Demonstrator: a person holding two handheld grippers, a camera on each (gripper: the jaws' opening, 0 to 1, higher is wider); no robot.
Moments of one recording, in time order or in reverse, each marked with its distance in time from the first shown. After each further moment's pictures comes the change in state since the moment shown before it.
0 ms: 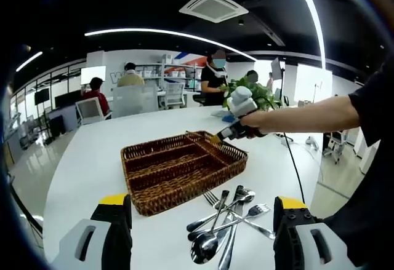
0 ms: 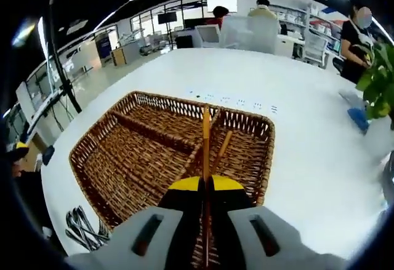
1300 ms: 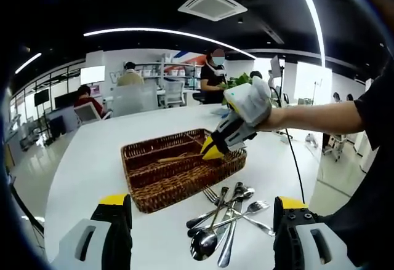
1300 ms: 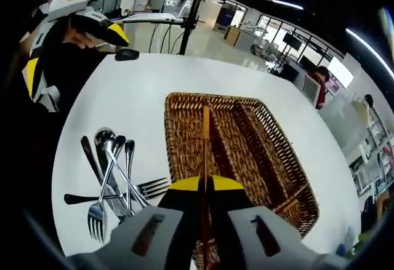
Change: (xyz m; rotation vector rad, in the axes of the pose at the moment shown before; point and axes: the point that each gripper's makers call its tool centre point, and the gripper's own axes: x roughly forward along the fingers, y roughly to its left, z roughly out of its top) left arm -0.003 -0.004 -0.005 0.011 0.012 0.003; right arm -0.040 0.150 -0.028 -0.900 -0.012 0.371
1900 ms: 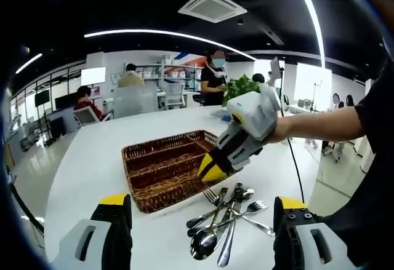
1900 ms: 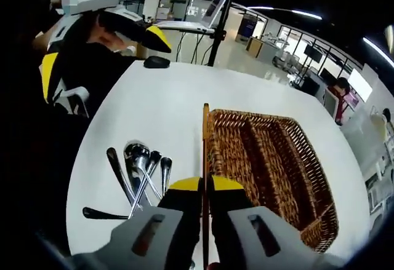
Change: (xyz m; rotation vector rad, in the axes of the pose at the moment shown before) left arm -0.004 0.000 0.000 0.000 -0.016 0.000; right arm 0.010 0.060 0.030 -0.085 -0.083 0.155
